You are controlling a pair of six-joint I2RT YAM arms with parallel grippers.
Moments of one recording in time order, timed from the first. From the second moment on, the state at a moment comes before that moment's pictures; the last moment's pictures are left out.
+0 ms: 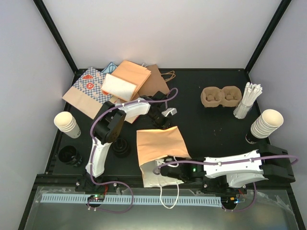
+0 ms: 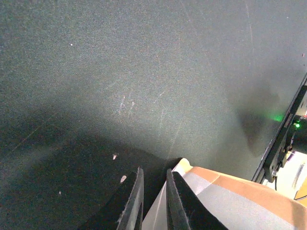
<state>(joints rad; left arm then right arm) -0.67 2.16 1.53 -0.71 0.73 -0.18 1.51 1.24 0.61 -0.43 0.85 -0.57</state>
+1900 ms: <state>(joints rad) -0.47 1.50 1.48 -0.74 0.51 -0.30 1.22 1.21 0.90 -0.80 0.40 -0.37</state>
